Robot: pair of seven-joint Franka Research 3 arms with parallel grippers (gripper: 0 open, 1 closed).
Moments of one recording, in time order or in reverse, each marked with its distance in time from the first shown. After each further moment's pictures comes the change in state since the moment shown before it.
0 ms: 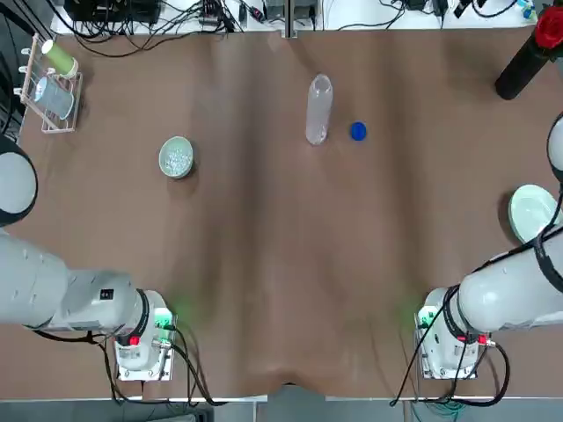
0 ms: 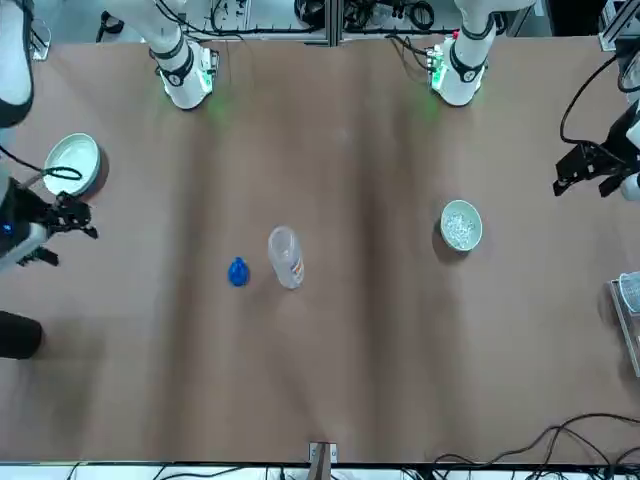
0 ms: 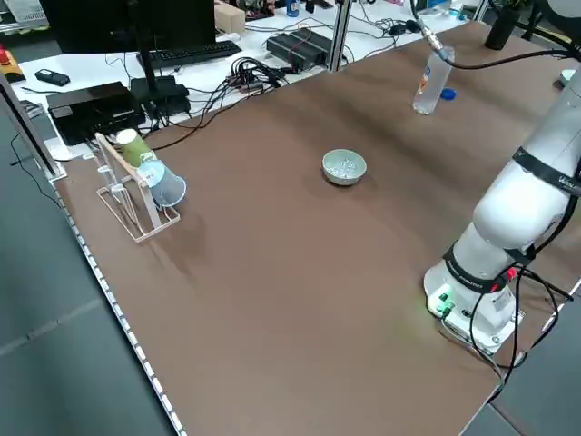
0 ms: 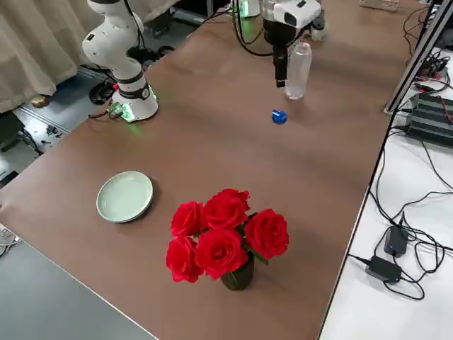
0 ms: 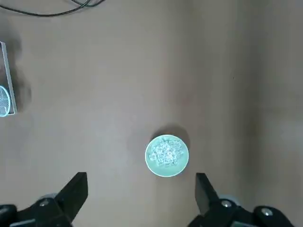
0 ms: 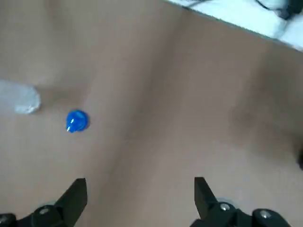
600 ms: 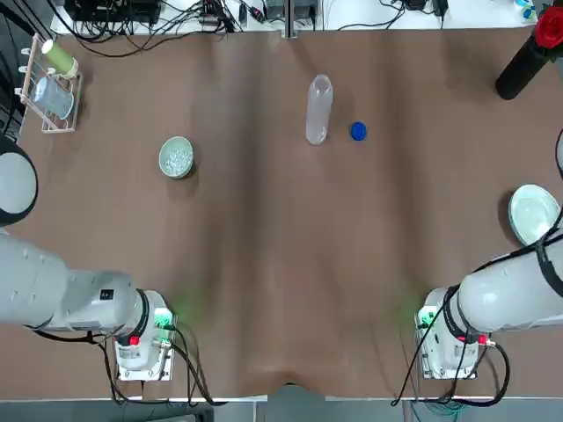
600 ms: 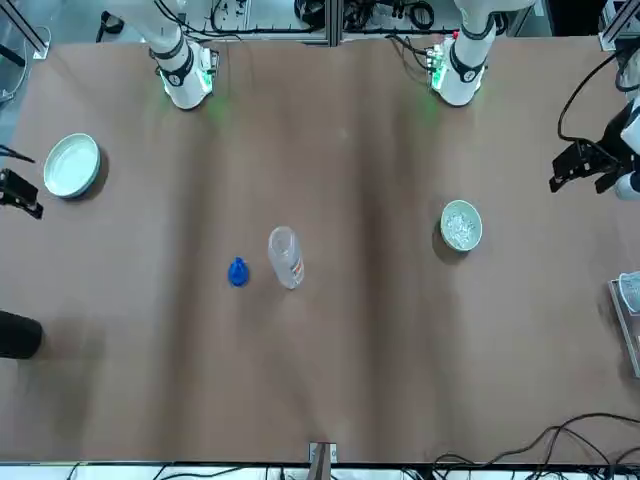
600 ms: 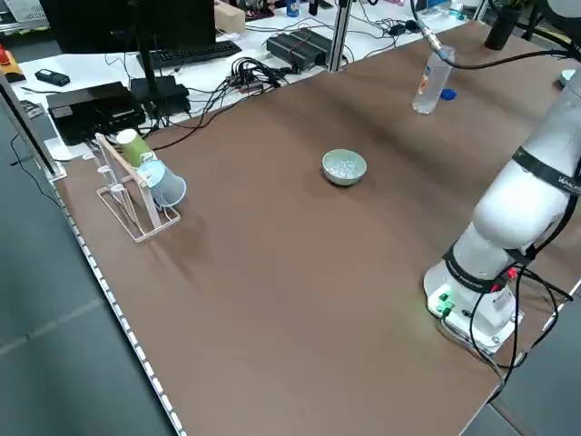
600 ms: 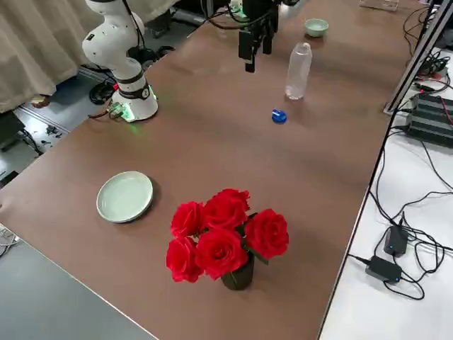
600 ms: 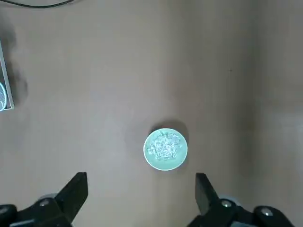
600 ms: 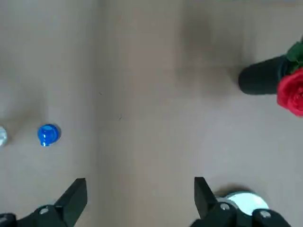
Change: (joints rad) left arm -0.009 0.001 0.000 0.000 0.000 -0.025 0.000; right arm 0.025 -0.029 -0.058 0.127 -0.147 -0.172 0.351
